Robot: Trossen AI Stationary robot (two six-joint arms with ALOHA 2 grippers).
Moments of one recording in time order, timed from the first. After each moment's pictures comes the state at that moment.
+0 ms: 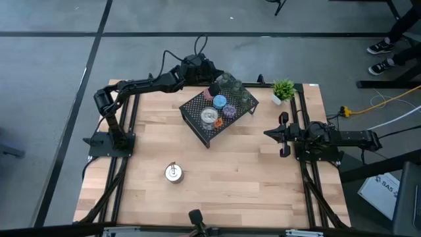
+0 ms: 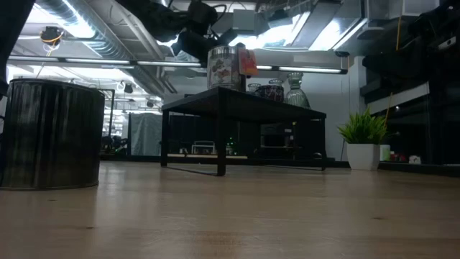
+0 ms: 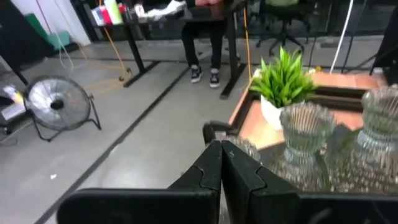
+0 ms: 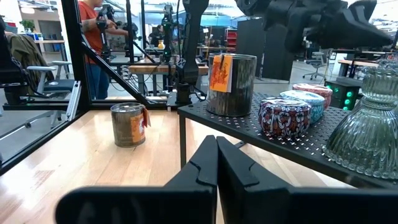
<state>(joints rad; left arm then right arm) 0.55 1.77 1.34 0.16 0.03 0.17 0.05 0.00 0.01 0.03 0.09 -0.01</state>
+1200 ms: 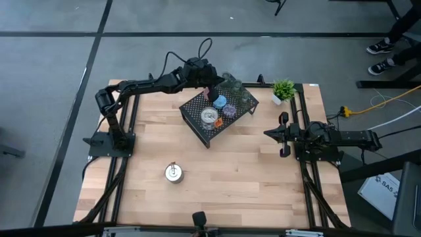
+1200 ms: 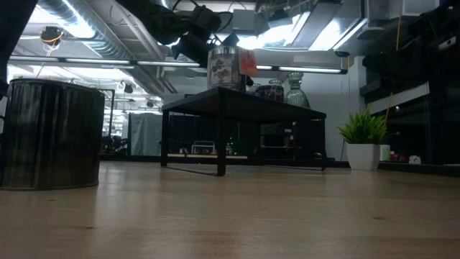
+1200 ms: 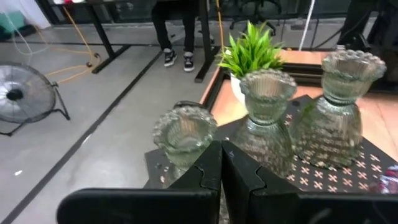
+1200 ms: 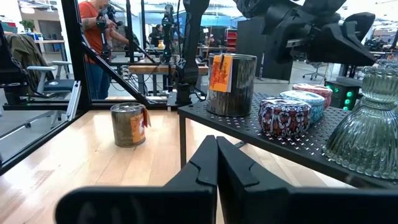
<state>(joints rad) 0.55 1.78 1.34 0.08 0.14 0.18 0.05 0.00 0.01 0.03 0.09 -0.01</state>
